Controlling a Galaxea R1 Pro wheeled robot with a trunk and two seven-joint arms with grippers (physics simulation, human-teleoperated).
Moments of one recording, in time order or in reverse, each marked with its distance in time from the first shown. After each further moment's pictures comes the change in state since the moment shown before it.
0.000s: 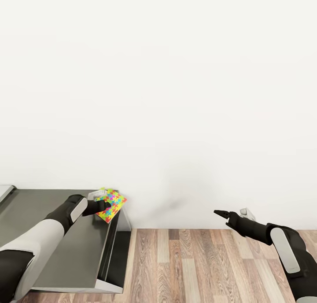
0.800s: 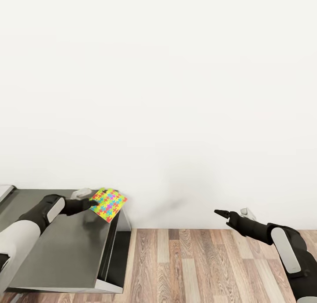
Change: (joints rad) left arm 0.000 0.153 0.006 -0.007 0.002 0.043 -0.242; right arm 0.000 -0.002 -0.003 -0.005 0.000 0.002 0.000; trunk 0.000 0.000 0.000
